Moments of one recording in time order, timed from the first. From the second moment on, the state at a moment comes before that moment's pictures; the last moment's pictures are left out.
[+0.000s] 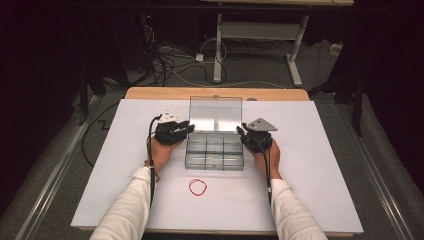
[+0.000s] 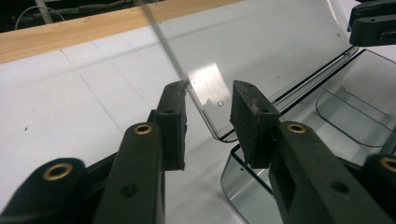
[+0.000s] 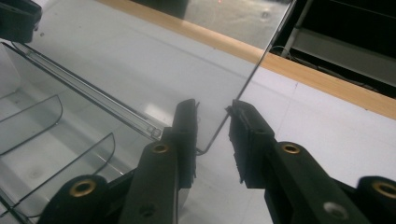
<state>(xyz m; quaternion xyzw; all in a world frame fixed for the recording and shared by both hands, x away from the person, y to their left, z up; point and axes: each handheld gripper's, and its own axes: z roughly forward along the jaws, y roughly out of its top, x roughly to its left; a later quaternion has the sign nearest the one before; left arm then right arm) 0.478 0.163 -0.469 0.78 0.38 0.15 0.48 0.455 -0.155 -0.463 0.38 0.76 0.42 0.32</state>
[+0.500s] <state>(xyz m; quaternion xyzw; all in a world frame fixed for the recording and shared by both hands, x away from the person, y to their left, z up) 0.462 0.164 -0.459 0.80 0.34 0.19 0.46 0.449 -0.164 -0.460 0.39 0.75 0.43 0.31</state>
